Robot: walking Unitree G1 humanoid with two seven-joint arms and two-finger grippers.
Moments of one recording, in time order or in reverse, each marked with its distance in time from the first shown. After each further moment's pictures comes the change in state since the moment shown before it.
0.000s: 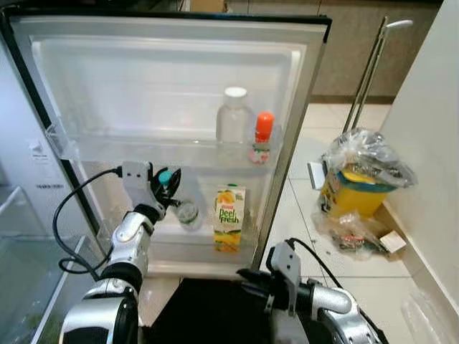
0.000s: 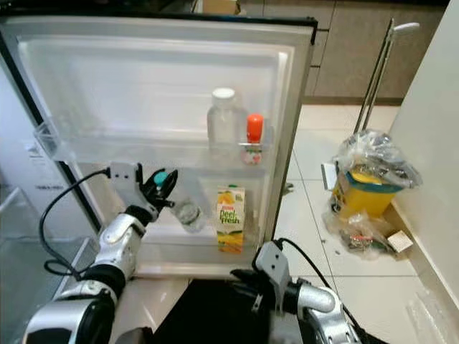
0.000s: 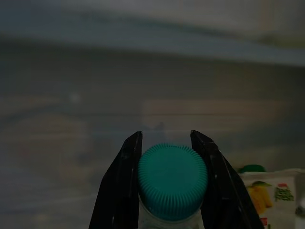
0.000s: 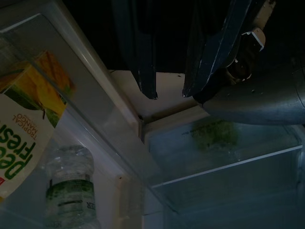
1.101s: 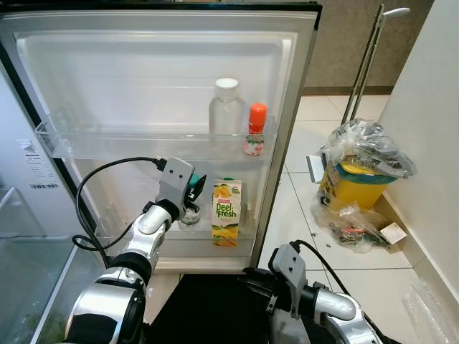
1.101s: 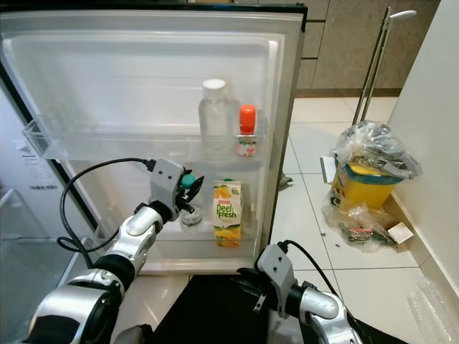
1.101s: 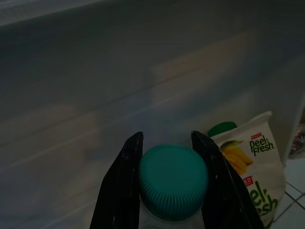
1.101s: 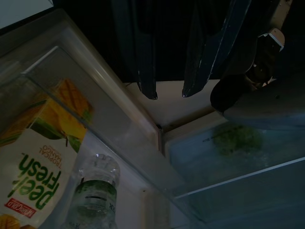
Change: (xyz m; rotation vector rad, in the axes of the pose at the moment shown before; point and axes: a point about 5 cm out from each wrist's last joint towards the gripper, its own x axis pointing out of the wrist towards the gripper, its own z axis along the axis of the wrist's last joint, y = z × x) left arm 0.015 -0.026 -0.005 0.290 0.109 -0.115; right arm -0.008 -0.001 -0.002 -0.017 0.033 -0.111
